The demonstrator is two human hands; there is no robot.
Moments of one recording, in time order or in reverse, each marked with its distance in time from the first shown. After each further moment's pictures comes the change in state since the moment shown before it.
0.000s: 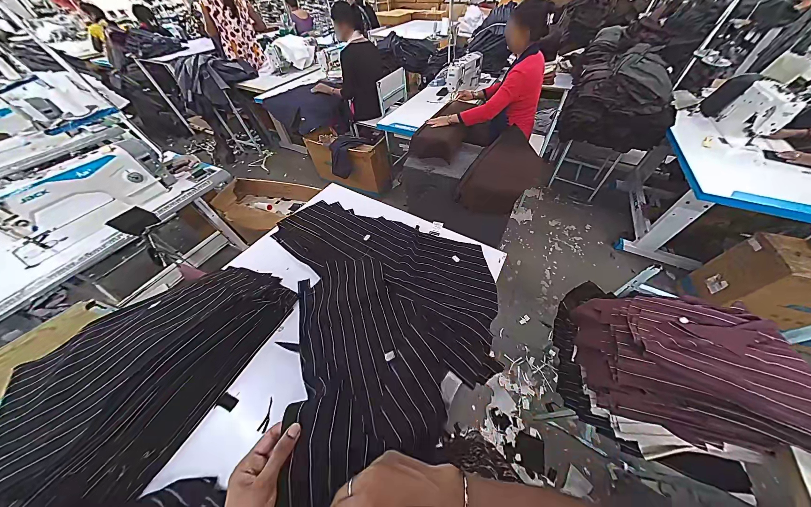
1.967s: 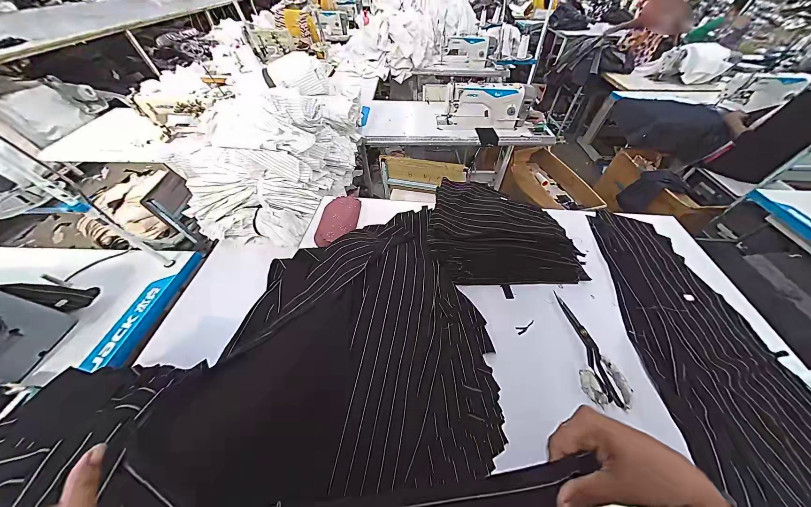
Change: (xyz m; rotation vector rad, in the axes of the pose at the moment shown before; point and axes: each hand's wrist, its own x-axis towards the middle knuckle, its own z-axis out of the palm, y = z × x) left_hand -0.329 0.046 -0.266 0.680 1.625 -0.218; right_hand 0.127 -0.064 -0.008 0.317 -0.832 -0.101
